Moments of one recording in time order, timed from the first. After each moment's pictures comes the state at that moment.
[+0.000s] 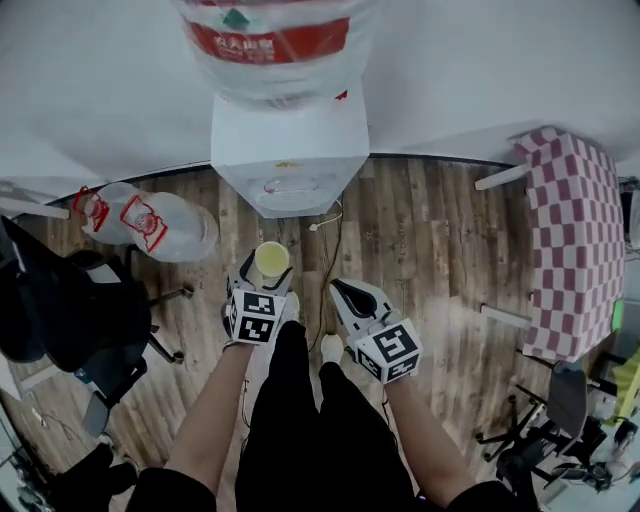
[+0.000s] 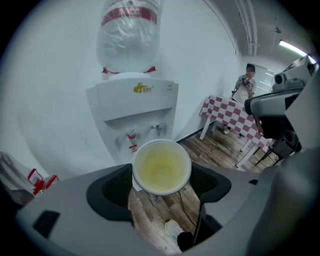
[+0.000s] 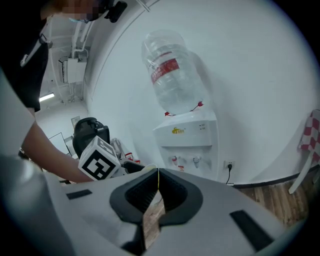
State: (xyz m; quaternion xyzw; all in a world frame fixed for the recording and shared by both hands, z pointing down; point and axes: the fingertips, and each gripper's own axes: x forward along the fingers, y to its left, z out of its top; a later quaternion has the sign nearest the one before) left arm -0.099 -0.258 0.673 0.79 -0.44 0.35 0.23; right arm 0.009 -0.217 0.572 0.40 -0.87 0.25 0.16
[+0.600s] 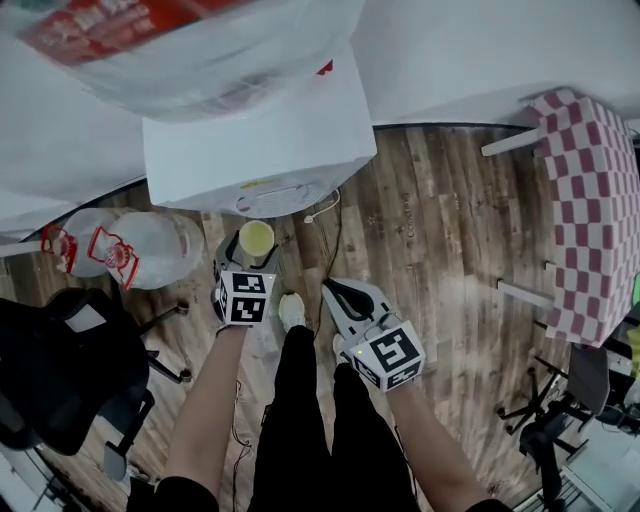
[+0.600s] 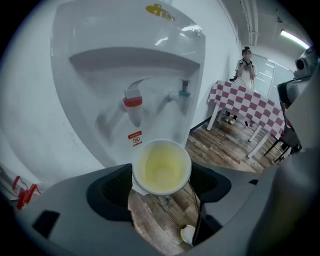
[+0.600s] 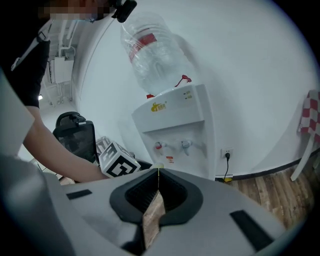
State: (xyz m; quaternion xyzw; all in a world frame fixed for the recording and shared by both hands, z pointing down) left arm -0.100 -0.357 0.806 0.79 -0.43 0.39 0.22; right arm 0.010 -0.276 0.670 0.43 -0.84 0.28 0.16
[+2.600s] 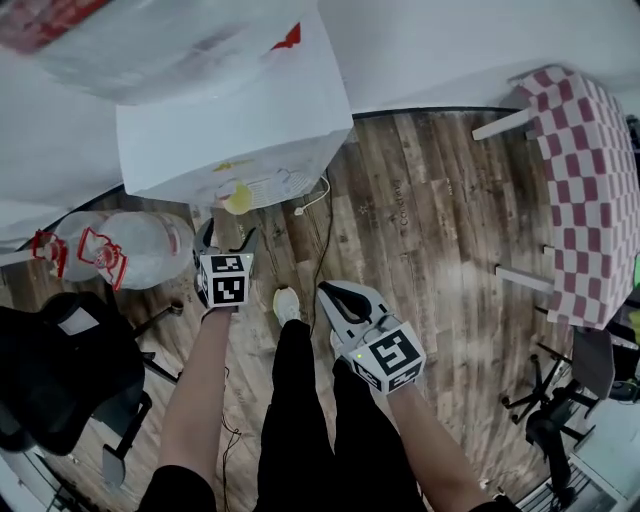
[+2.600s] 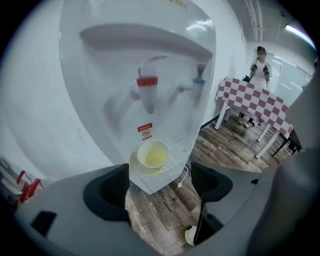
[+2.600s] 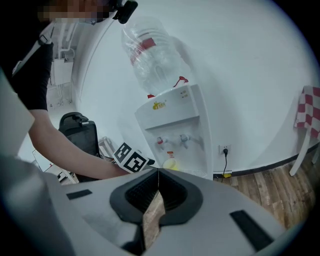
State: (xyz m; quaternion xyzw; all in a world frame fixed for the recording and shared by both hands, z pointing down) left arm -0.116 -0.371 0.829 0.77 -0.46 0.39 0.21; right arm 0.024 -0.242 0.676 0.43 -0.84 0.29 0.16
